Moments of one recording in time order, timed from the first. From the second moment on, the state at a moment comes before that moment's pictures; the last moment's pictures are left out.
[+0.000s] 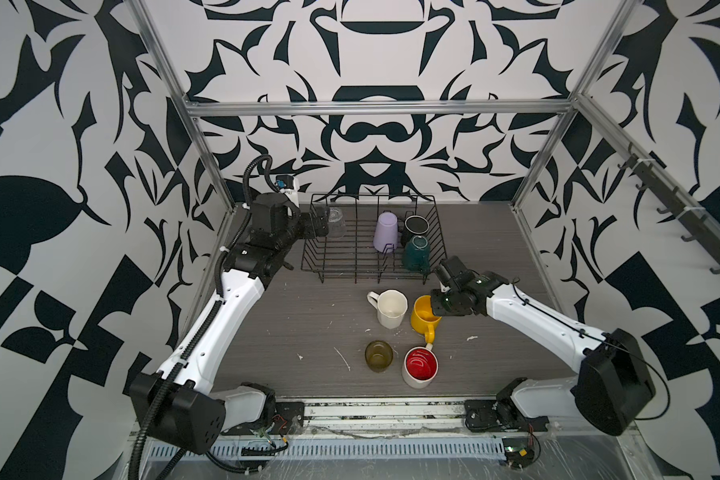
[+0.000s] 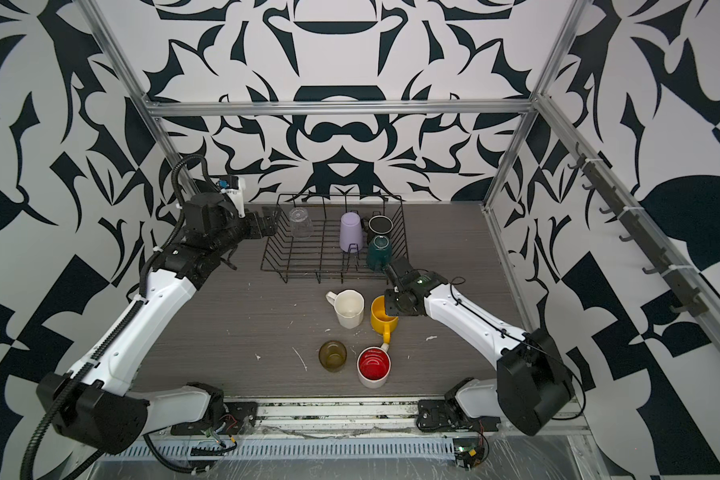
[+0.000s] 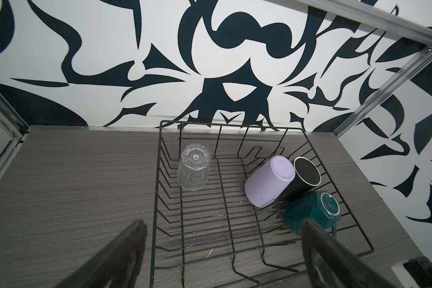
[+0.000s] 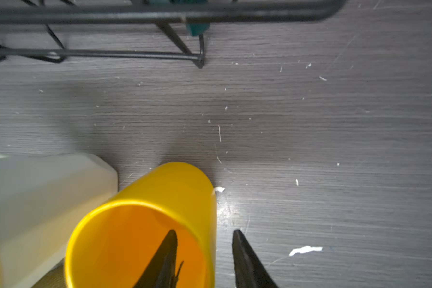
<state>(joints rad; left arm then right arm) -0.31 1.24 1.27 -0.37 0.04 -0.26 0.54 1.36 0.92 -0.77 0.07 0.53</state>
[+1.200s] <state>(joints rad) -0.31 1.01 0.93 0.00 0.13 -0.29 0.49 1.02 1.03 -0.95 0.14 0.50</state>
